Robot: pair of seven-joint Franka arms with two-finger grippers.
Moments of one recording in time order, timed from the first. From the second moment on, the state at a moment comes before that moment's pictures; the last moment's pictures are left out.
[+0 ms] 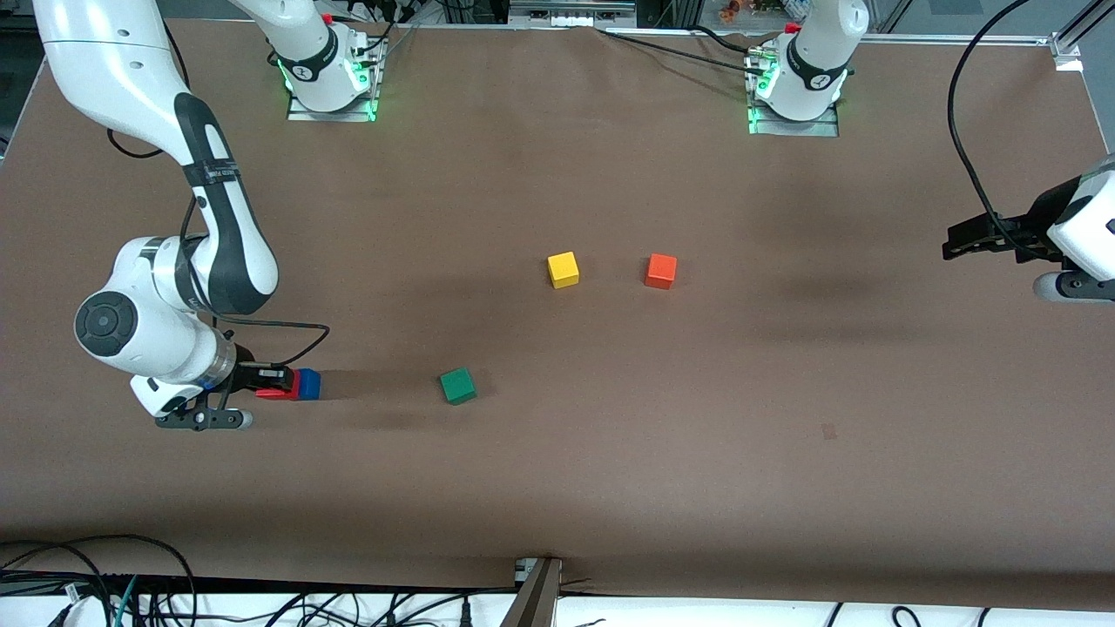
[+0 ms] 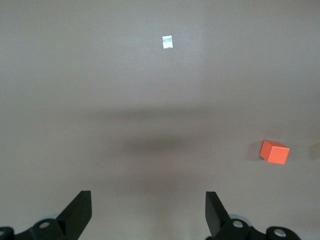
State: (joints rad) left arm 0.02 0.18 0.01 -1.47 -0.02 1.49 0.05; right arm 0.12 0.62 -0.07 -1.59 0.06 2.23 0.04
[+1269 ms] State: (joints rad) left arm 0.02 0.18 0.01 -1.45 -0.02 1.50 0.05; right arm 0.13 0.62 -0.07 -1.62 0.06 2.28 0.05
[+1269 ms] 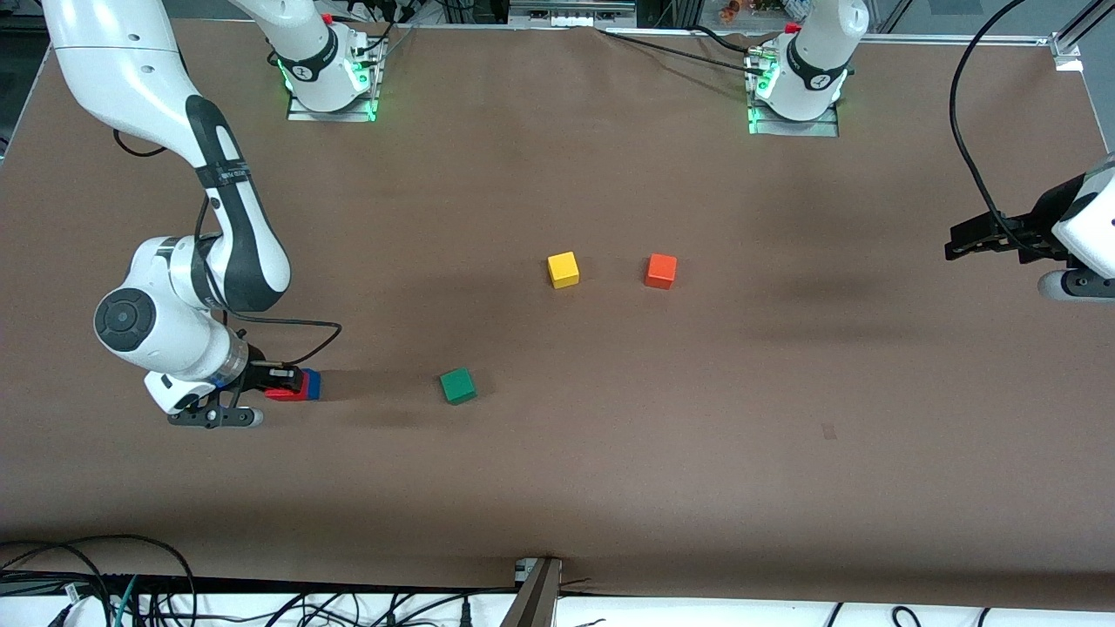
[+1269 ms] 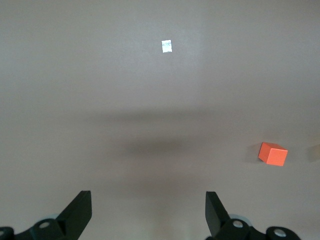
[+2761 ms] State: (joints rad) left arm 0.02 0.18 0.01 -1.45 -0.02 1.50 0.05; right arm 0.13 0.62 -0.07 -1.61 0.05 2.26 0.04
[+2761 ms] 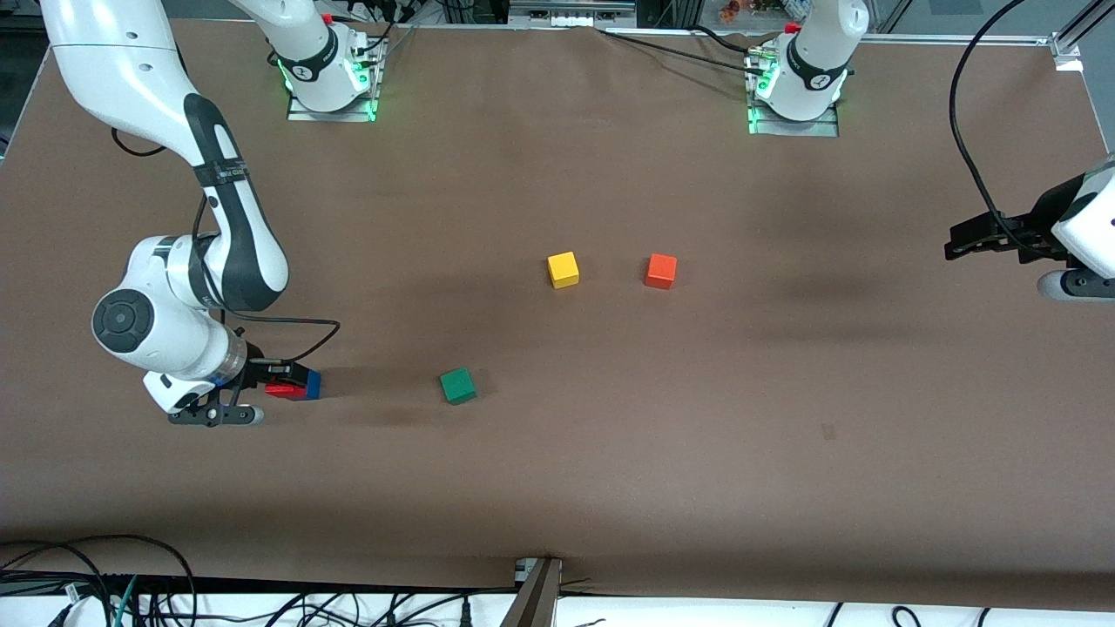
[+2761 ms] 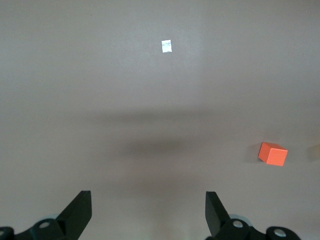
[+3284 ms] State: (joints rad) left arm 0.02 0.18 0.01 -1.45 -0.02 1.50 0.05; right arm 0.14 0.49 -0.07 -1.48 0.05 2.05 0.04
